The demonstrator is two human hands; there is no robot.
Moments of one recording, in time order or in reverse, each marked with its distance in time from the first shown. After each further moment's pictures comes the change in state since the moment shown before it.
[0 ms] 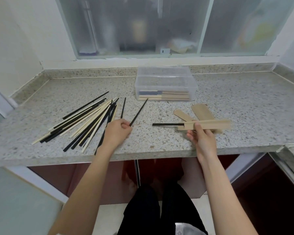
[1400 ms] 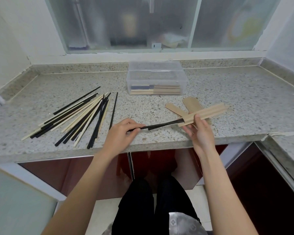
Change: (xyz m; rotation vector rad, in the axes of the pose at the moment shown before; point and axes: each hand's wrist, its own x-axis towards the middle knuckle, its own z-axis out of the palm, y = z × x) left_hand -0.043 0.003 0.021 0.077 -0.024 0.589; right_hand -0.010 -0.014 -0.017 0.139 -0.093 0.008
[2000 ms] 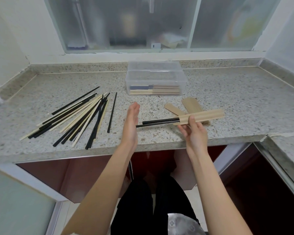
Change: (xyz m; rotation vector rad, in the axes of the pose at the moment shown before) left_hand 0.028 0.051 0.028 -0.984 0.221 -0.475; right_hand -0.010 0.011 0.015 0.046 0.072 -0.037
